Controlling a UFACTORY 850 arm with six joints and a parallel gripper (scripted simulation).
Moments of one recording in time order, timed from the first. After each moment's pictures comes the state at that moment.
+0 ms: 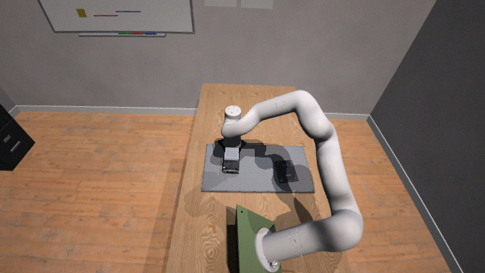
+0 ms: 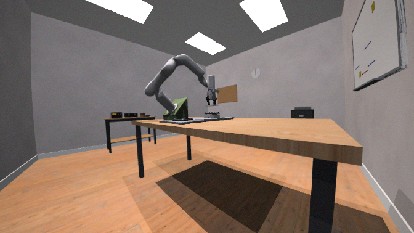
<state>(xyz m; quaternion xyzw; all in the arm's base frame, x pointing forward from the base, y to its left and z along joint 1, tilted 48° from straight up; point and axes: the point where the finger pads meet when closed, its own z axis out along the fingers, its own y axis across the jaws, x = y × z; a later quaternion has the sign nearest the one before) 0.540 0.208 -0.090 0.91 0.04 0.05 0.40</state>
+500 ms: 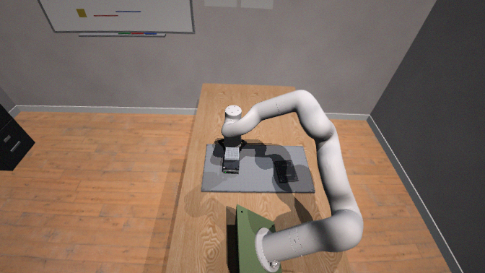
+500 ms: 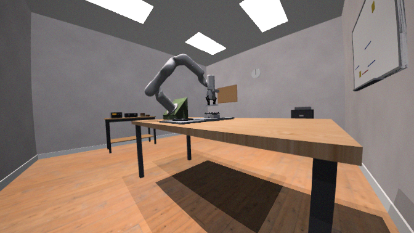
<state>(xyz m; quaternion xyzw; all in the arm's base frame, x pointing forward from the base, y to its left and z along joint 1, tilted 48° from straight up) 0.539 0.209 -0.087 0.91 0.05 0.05 0.41</state>
